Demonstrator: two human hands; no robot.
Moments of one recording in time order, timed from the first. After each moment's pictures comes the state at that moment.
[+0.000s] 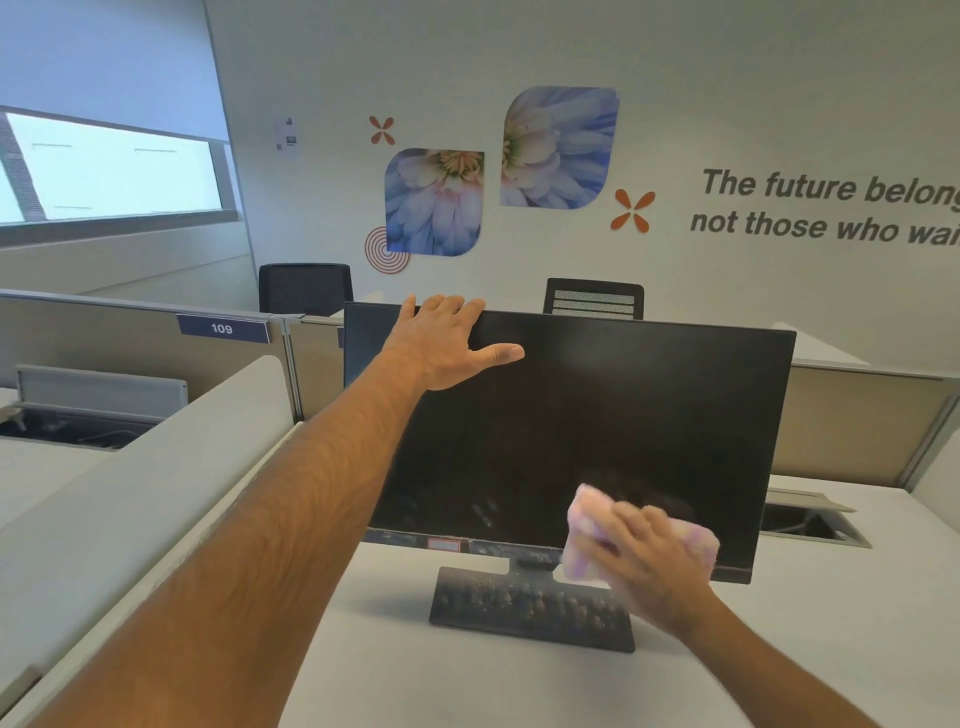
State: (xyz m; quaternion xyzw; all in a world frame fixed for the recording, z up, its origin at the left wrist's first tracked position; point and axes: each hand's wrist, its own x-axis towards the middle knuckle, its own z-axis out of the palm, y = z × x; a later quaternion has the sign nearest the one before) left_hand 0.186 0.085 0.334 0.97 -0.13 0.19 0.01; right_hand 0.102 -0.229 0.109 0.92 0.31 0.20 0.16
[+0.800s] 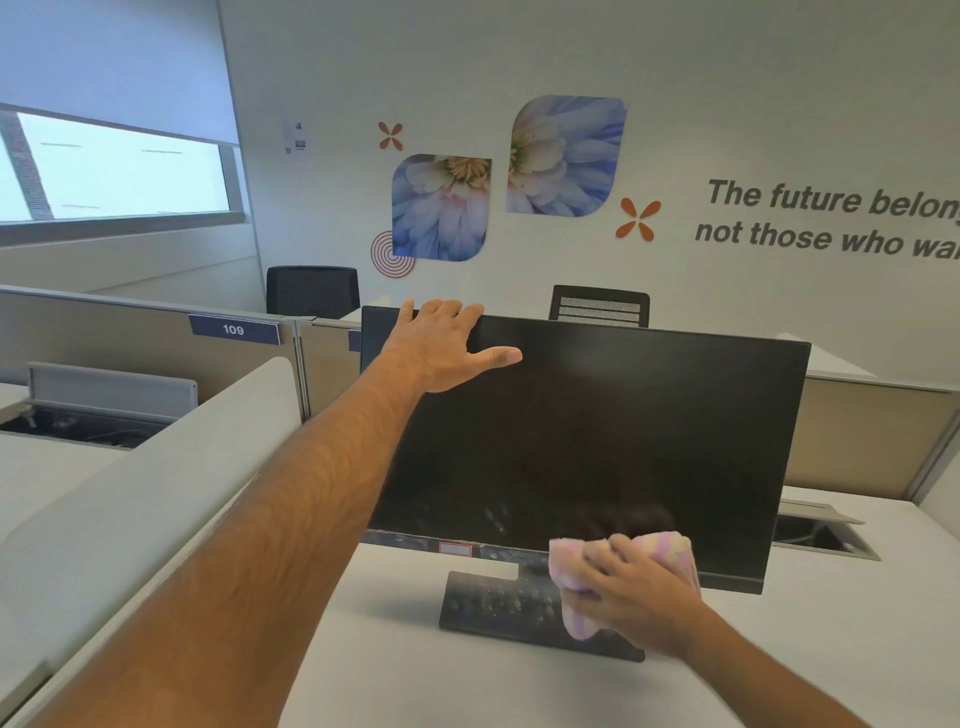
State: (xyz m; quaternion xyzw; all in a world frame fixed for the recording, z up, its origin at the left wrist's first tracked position) left_hand 0.185 0.106 0.334 0.97 -0.12 0.19 0.01; right_hand 0.093 -0.212 0.105 0.86 0.41 0.15 0.25
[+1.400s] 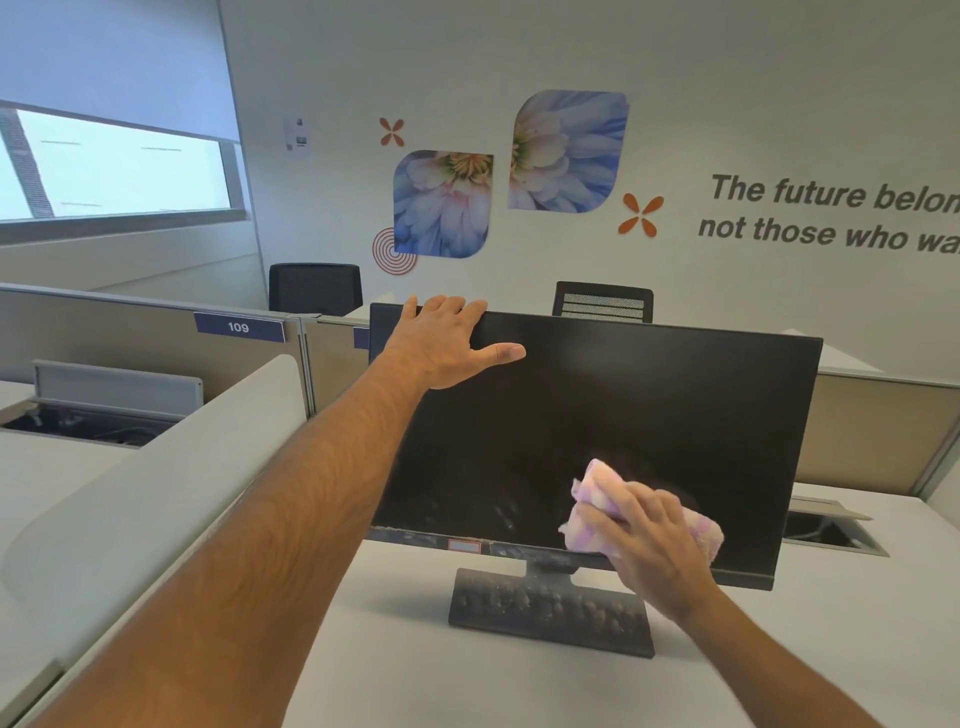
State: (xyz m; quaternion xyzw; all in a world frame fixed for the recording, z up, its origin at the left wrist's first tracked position) left_hand 0.185 0.113 0.333 0.97 -0.13 0.19 0.01; right_hand 0.108 -0.199 0.127 0.93 0.25 0.25 0.10
